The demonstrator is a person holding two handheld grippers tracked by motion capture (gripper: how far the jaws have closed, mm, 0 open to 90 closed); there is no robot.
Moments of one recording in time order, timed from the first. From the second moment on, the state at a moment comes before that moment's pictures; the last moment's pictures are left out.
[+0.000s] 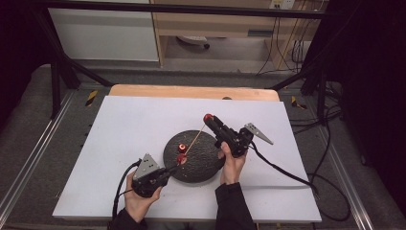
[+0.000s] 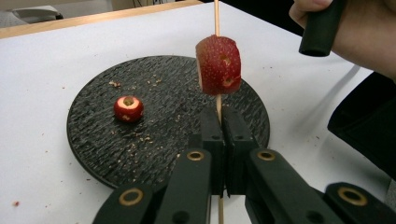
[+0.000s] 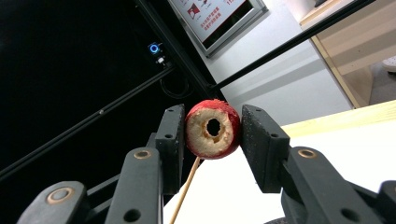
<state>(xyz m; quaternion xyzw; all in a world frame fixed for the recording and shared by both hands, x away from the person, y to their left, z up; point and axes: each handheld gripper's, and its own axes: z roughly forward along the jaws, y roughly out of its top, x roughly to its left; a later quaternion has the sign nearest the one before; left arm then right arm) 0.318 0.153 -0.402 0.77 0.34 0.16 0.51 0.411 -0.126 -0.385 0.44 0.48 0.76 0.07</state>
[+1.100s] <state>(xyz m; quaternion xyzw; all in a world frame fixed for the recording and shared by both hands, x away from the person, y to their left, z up) 0.338 0.131 -0.386 0.76 0.35 0.16 0.52 0.404 -0.122 -0.390 0.43 0.50 0.75 0.05</state>
